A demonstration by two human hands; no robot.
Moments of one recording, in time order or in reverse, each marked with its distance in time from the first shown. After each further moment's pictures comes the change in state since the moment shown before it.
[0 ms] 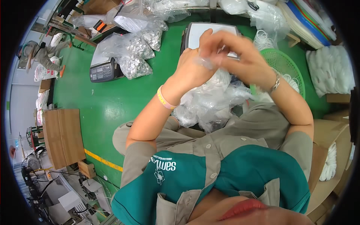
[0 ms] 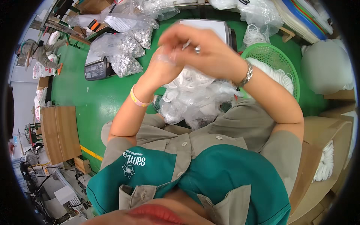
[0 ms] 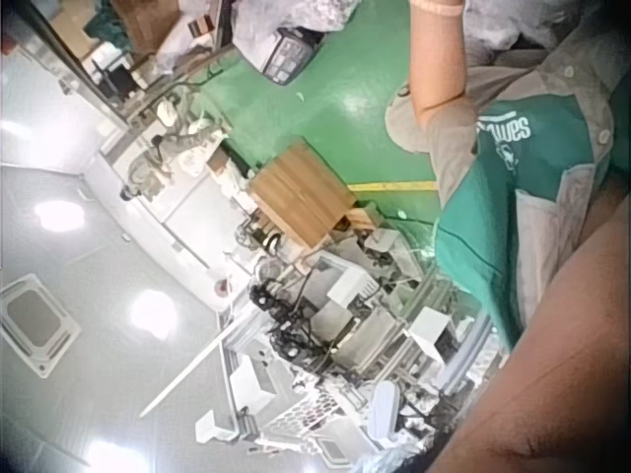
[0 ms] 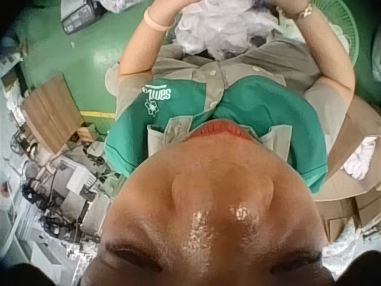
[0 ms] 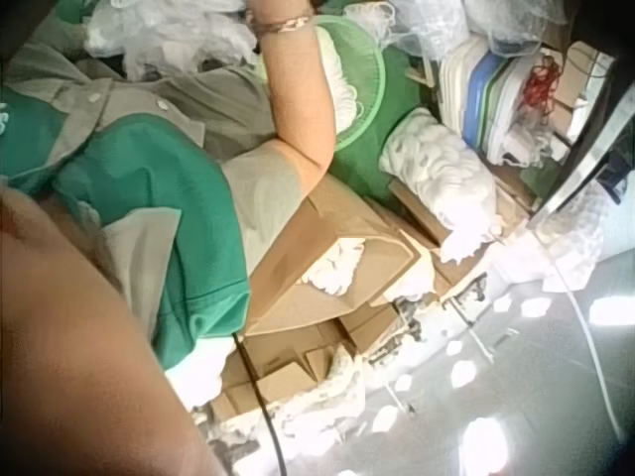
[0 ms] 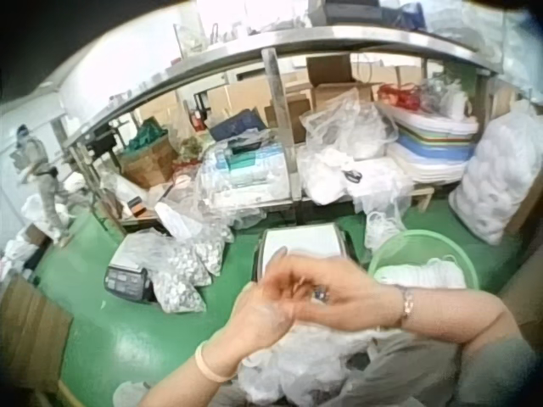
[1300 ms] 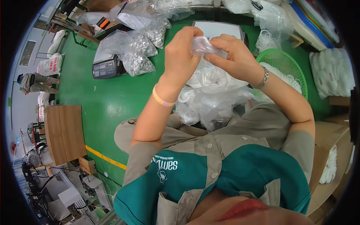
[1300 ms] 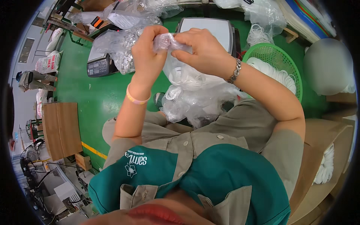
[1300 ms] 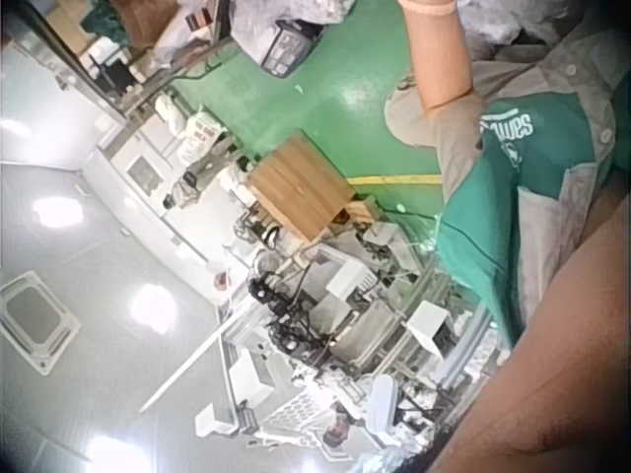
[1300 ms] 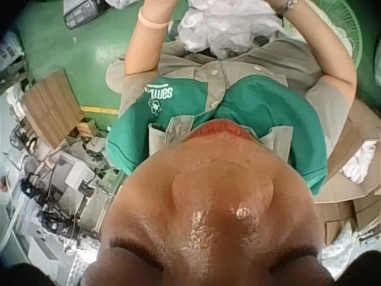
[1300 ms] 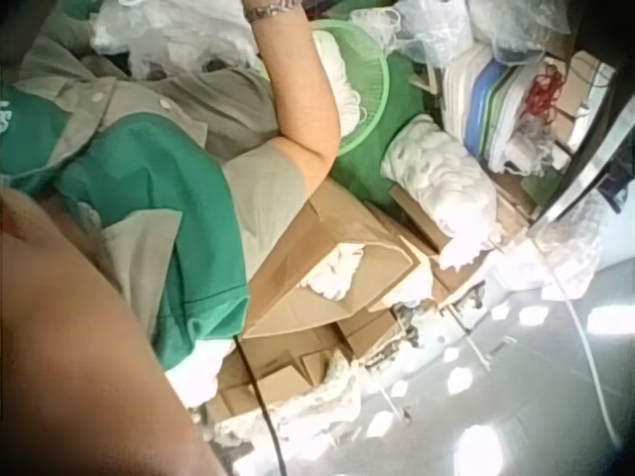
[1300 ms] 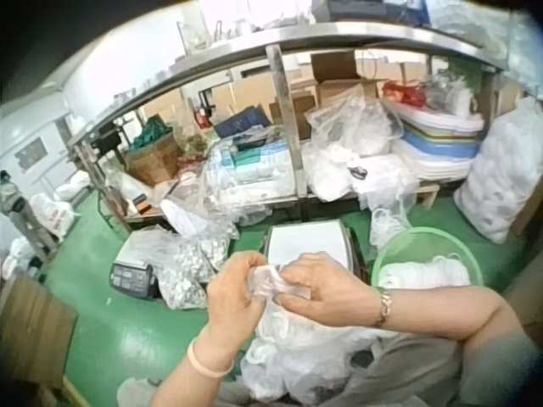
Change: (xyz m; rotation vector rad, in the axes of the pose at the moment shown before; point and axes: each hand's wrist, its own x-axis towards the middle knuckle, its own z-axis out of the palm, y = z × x) left_hand -0.007 -0.006 -0.022 0.125 0.571 0.146; right_hand 0.004 0.036 0.017 -0.406 0.133 -0.049
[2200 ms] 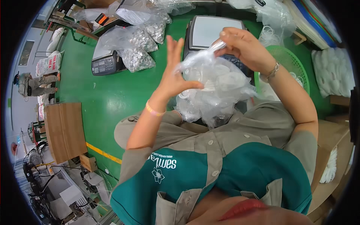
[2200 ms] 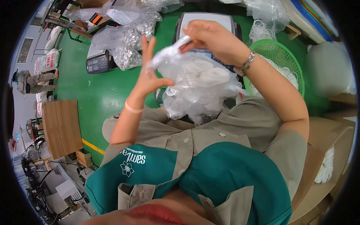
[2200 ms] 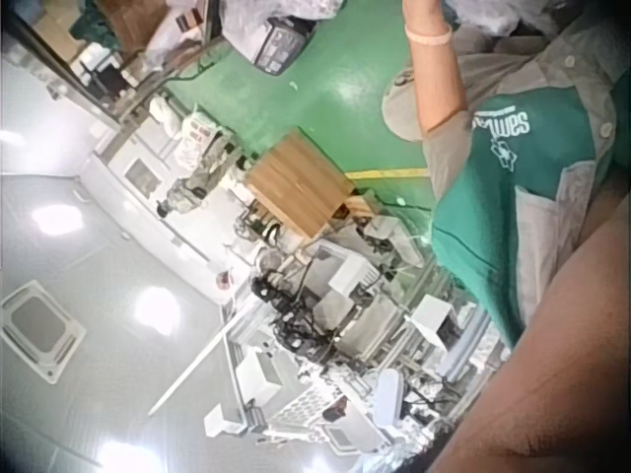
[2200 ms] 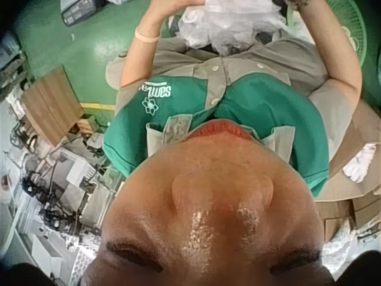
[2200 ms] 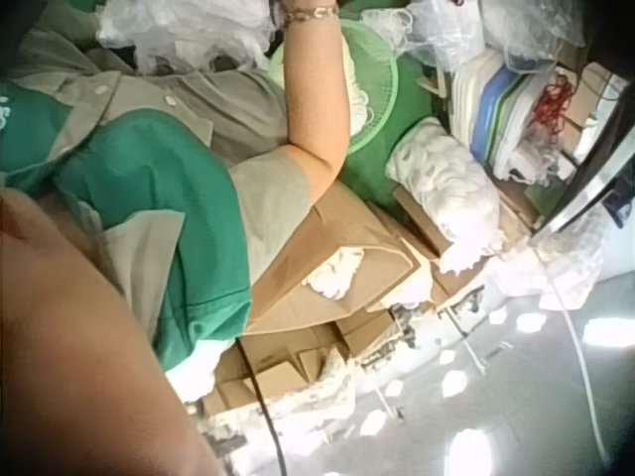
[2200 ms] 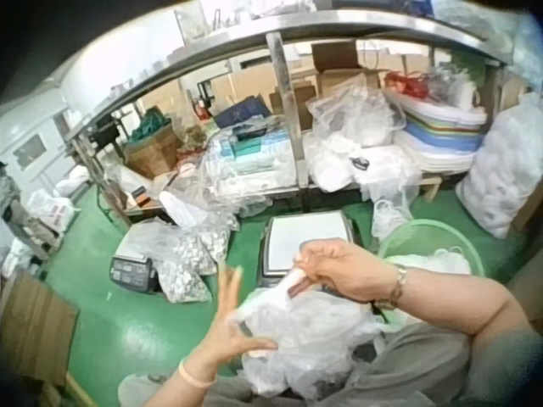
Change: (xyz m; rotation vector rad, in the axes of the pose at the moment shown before) left_hand -0.064 -0.026 -0.018 -0.345 -0.311 -0.272; right_hand 0.002 0.011 -0.012 0.967 -0.093 0.535
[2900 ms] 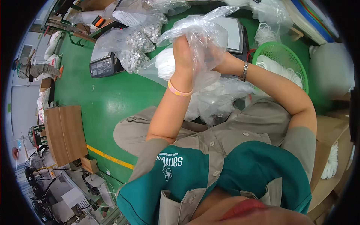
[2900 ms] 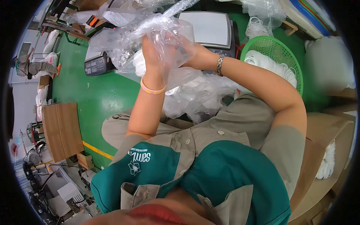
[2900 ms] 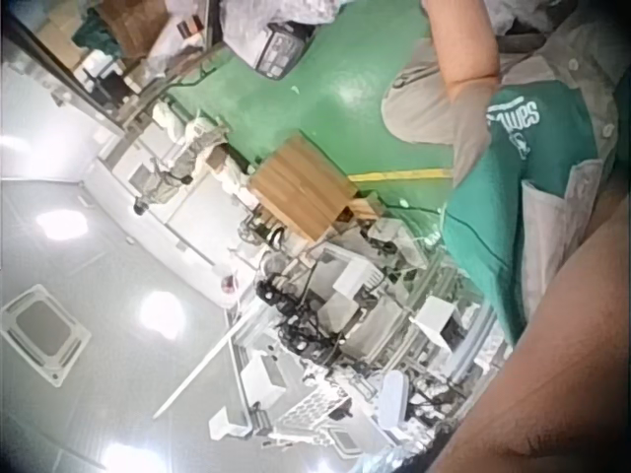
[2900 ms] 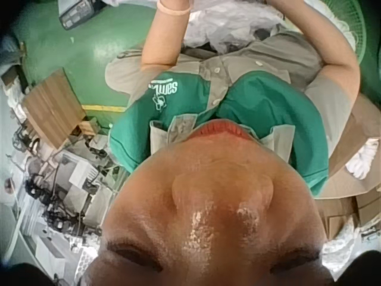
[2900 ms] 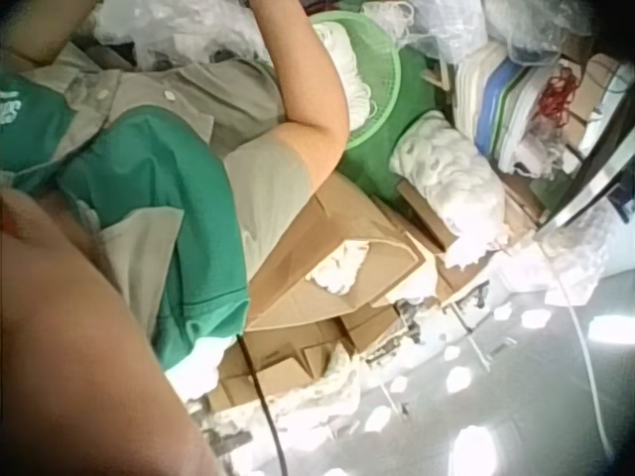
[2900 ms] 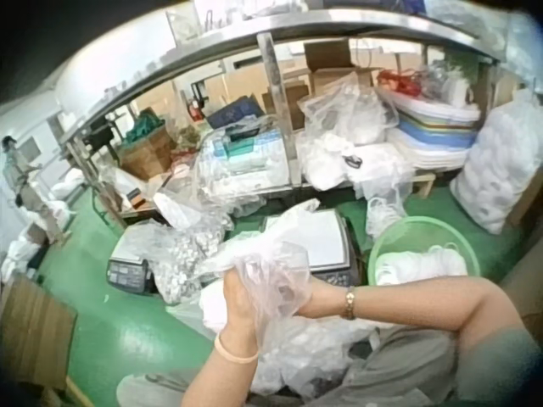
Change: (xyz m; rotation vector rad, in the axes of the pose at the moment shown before) left_hand 0.055 0.012 0.055 -1.170 0.390 -0.256; right_hand 0.016 0.088 -0.004 -0.861 -0.081 -0.322
